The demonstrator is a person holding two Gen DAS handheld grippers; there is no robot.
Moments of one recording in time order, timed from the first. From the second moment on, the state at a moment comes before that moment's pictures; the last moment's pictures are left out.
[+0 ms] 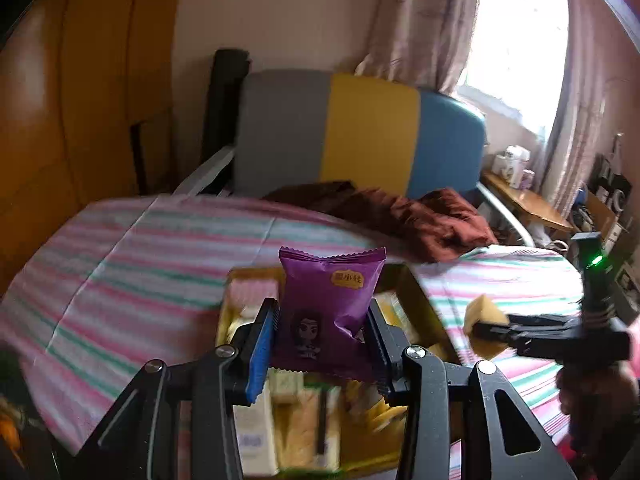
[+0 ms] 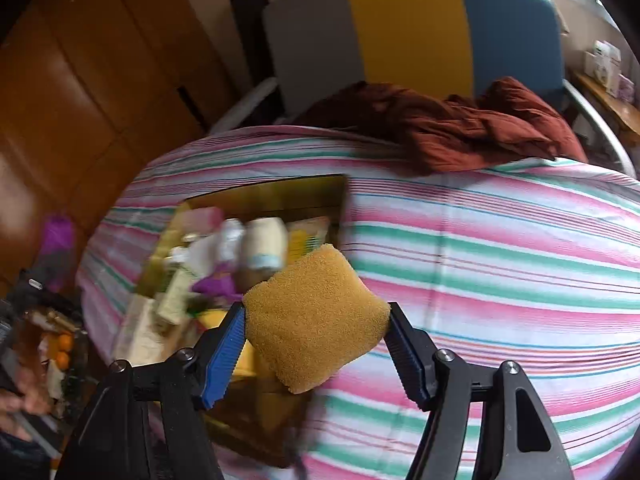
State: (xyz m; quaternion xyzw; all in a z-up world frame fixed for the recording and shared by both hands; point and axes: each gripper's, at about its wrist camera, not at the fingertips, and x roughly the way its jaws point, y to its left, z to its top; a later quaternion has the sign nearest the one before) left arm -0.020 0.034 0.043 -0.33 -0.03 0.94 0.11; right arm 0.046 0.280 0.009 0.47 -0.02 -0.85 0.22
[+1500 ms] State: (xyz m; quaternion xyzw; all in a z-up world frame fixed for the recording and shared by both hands) left arm -0.027 0.061 -0.038 -0.37 -0.01 0.93 0.09; right arm 0.007 0.217 -0.013 0.48 -0.04 -0.85 0.22
